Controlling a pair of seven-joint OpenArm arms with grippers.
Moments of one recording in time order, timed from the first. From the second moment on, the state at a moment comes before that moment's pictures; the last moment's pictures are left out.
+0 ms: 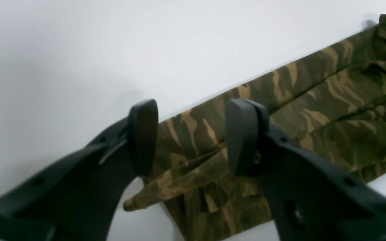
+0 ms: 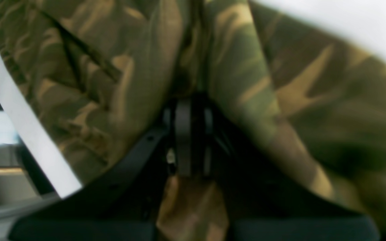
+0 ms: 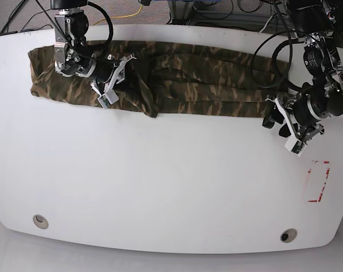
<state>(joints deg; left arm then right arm) -1.6 -17.6 -18.7 107.3 -37.6 -35.2 78.0 -12.6 15.3 3.4 87.0 37.8 40.1 -46.1</state>
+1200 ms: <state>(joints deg) -0.9 -18.5 -19.0 107.2 -37.6 -35.2 78.0 -10.7 8.4 3.0 109.1 33.8 40.0 -65.4</state>
